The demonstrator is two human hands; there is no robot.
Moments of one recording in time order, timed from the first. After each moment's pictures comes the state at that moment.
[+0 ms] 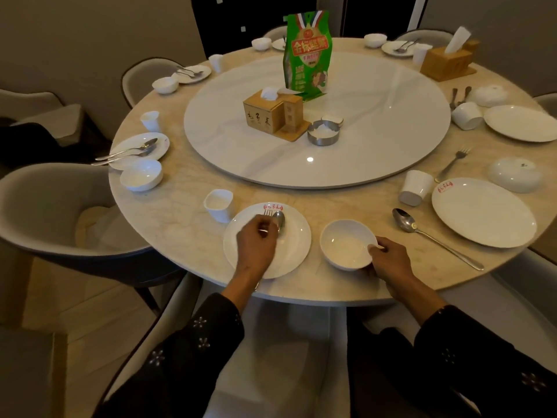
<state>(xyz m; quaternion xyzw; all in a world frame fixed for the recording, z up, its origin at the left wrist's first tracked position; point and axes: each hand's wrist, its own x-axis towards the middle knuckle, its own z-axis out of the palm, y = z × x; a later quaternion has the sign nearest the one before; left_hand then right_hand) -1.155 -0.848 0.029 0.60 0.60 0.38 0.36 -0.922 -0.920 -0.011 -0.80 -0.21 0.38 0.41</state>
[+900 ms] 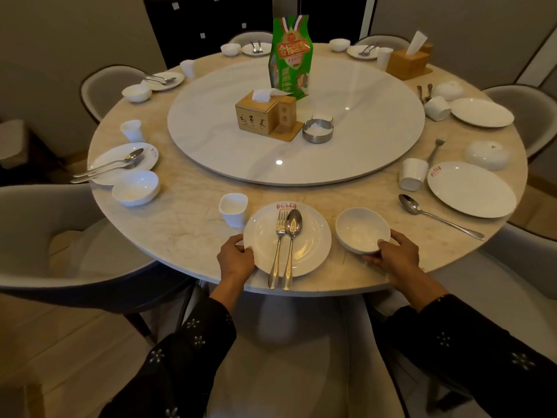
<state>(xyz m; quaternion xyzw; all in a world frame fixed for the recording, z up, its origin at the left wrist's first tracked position) -1.254 -0.811 0.001 0.54 0.65 0.28 0.45 -0.986 -0.920 -0.006 -0.76 -0.01 0.35 0.55</state>
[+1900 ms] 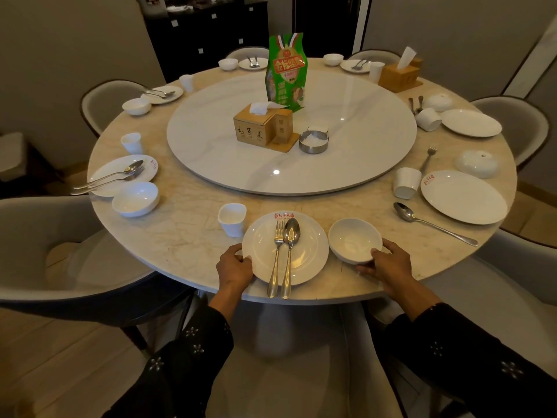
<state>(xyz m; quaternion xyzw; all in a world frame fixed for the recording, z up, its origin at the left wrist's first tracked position) -1.256 -0.808 -0.004 0.56 0.65 0.26 0.45 -0.998 -0.922 0.006 -0.78 -0.02 0.36 0.52</state>
